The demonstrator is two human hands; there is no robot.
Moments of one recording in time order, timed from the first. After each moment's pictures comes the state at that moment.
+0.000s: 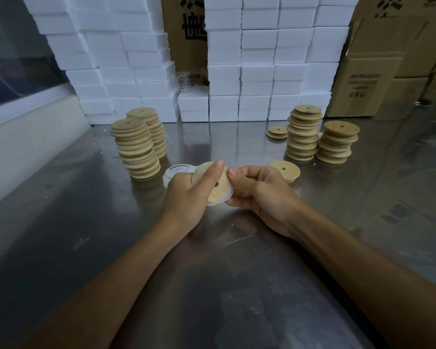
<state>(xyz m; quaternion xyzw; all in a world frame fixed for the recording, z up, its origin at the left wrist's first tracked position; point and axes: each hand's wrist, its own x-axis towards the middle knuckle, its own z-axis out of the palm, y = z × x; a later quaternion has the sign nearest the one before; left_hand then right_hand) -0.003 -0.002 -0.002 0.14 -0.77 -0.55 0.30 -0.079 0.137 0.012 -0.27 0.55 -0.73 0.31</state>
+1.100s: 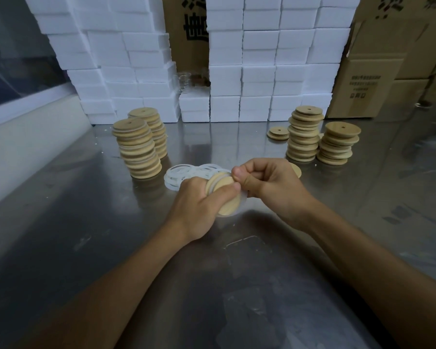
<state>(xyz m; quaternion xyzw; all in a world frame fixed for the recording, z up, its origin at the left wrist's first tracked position) 0.006 0.004 0.001 0.02 -0.83 -0.50 0.26 -0.082 0.147 0.024 -0.36 0.63 -0.66 0.18</state>
